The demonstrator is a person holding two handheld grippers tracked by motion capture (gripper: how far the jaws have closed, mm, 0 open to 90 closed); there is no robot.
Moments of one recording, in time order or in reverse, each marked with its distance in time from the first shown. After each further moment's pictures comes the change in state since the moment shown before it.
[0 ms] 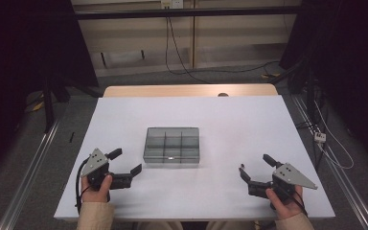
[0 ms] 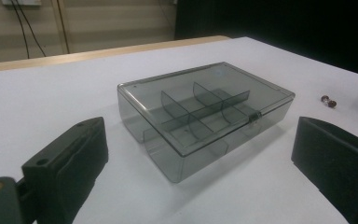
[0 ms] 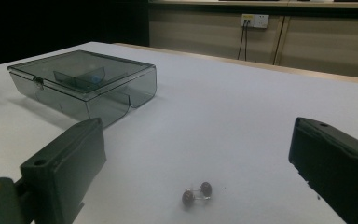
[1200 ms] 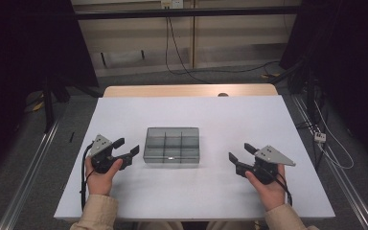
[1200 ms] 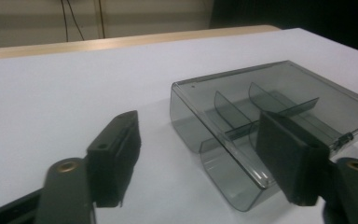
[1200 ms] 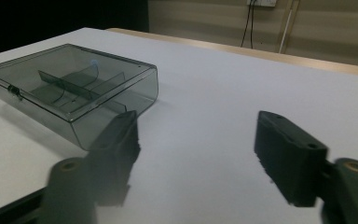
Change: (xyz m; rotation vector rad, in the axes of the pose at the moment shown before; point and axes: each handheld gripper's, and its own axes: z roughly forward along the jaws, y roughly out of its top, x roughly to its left) left arm 0.031 0.009 0.034 0.071 0.138 -0.049; right arm 0.007 0.023 0.052 0.102 0.007 0.017
